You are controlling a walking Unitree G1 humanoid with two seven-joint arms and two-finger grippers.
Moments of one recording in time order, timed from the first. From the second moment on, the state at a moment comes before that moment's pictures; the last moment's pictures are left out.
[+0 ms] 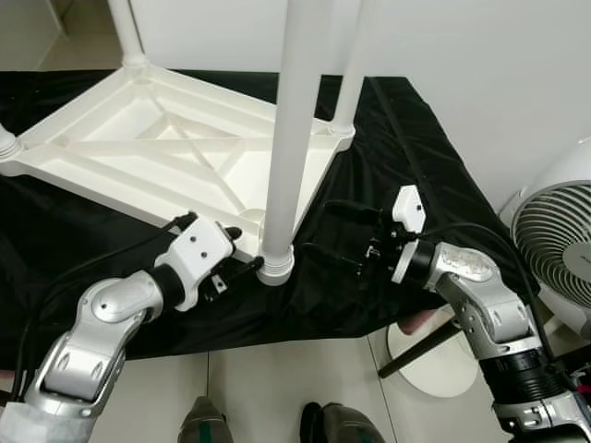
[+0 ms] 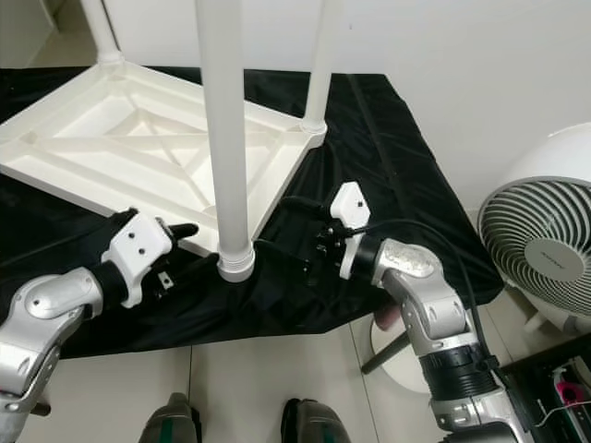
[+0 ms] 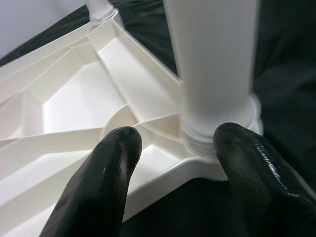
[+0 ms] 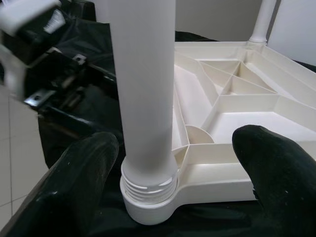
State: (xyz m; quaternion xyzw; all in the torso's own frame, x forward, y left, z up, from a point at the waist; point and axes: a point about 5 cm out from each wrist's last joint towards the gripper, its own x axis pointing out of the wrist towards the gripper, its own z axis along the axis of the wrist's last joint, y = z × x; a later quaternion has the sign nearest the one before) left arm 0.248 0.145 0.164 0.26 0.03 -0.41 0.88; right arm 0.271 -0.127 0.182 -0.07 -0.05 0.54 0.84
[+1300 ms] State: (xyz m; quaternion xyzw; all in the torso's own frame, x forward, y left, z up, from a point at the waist) left arm 0.273 0.159 0.156 0.27 0.05 -0.48 0.83; right arm 0.235 -0.166 0.179 -0.02 -0.05 0.39 0.92
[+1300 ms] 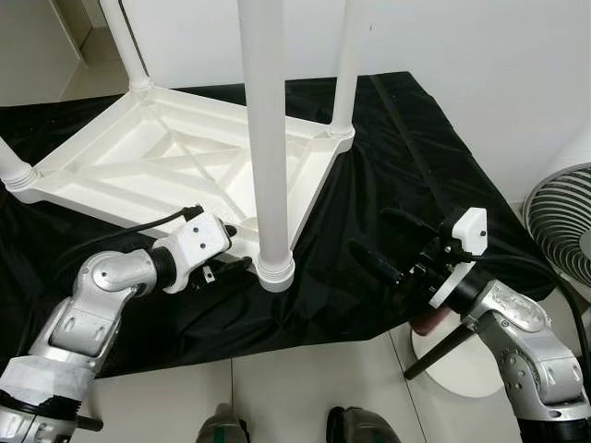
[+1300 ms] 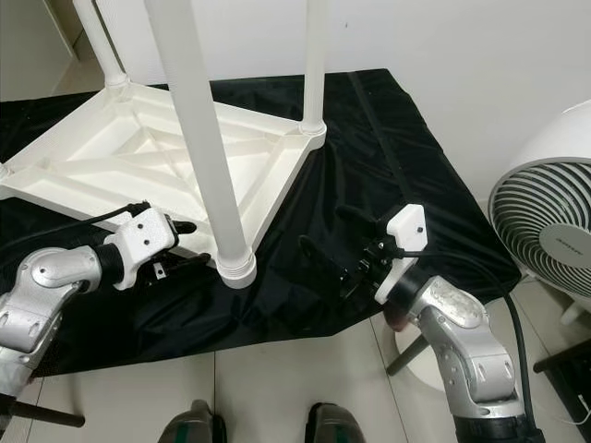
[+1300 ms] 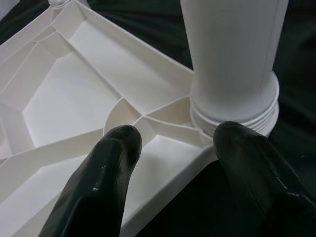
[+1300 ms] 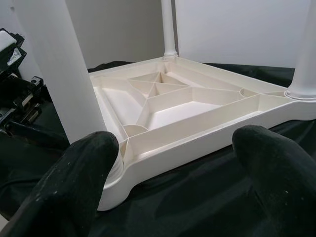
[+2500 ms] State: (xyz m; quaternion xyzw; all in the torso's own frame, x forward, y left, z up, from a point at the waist) left arm 0.298 0.172 0.128 0.32 0.14 -0.48 0.80; right arm 0.224 -0.159 0.180 -0.01 -0.05 0.37 0.93
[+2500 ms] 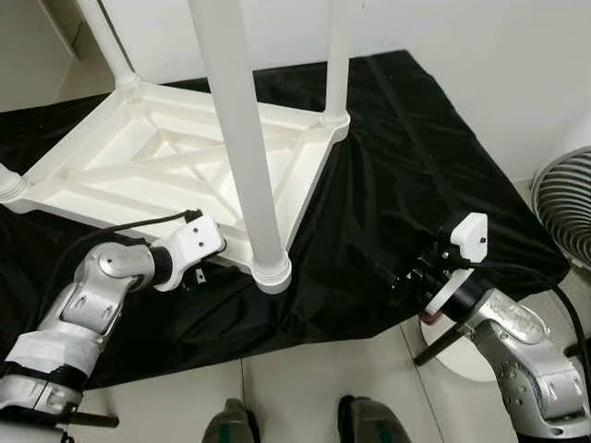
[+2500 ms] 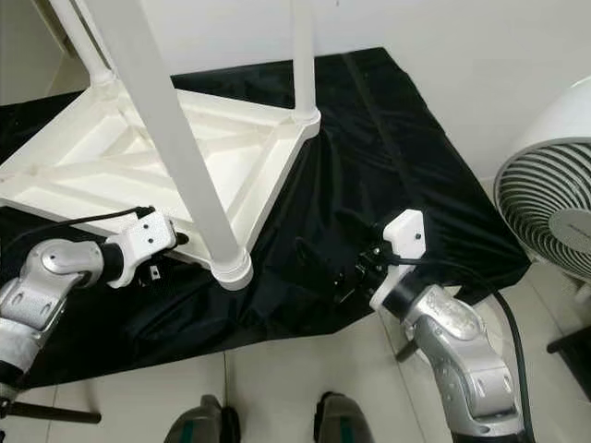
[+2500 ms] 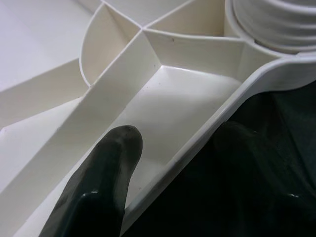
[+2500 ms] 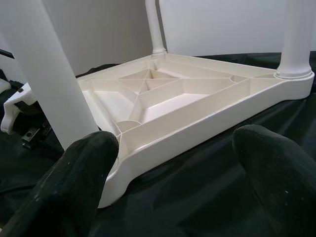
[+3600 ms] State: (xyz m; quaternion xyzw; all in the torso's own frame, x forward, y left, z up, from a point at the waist) left arm 0.281 0.156 0.134 0.33 0.11 -0.55 0.76; right arm 0.224 -0.161 0.179 -0.01 -0.05 0.36 0.93
